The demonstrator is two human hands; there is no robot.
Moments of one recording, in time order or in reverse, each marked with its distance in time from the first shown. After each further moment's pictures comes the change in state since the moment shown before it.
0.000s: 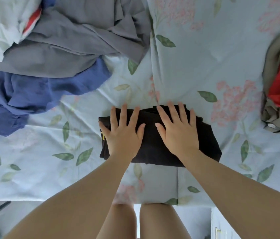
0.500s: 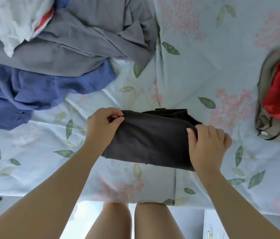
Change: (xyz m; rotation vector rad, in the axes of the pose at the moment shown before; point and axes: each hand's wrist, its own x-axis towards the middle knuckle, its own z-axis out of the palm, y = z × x) left_hand 0.008 -0.051 -0.068 -0.788 0.046 -0.215; right_hand -0.044 0.027 -0.024 0.077 0.461 0.312
